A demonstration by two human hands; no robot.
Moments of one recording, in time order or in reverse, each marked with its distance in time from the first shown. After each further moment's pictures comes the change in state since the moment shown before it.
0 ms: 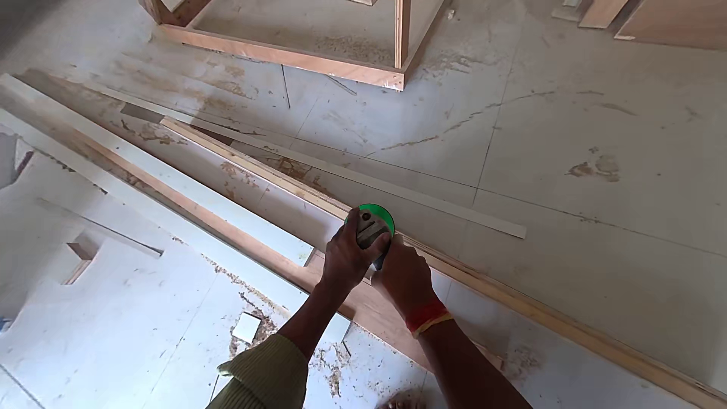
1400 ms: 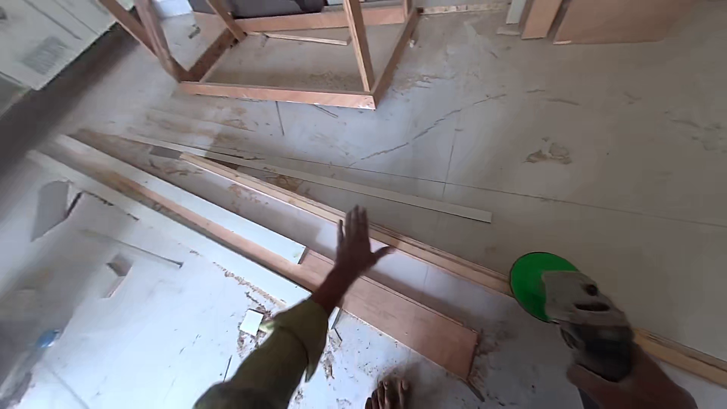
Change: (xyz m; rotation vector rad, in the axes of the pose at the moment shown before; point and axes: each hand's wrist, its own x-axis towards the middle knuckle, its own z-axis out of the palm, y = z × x) left_hand -0.010 0.012 0.069 0.403 -0.070 0.254; right_hand -0.169 0.337 -0.035 0.317 0.433 0.239
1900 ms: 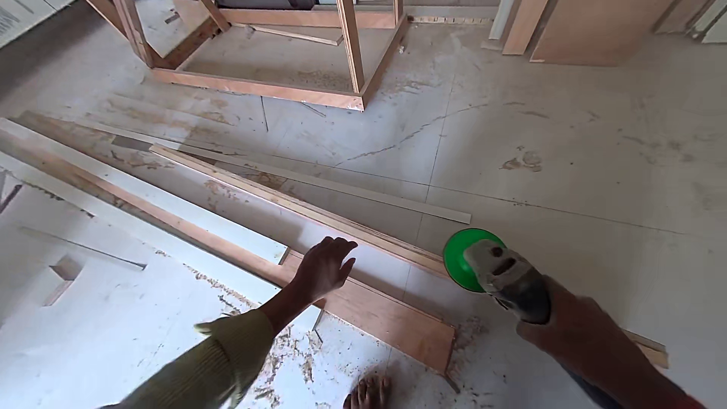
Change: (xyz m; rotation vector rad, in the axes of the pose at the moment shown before) left_hand -0.040 -0.021 -0.042 0.028 -0.017 0.356; right_hand 0.037 -0.069 -0.027 -0.314 -0.098 -0.285
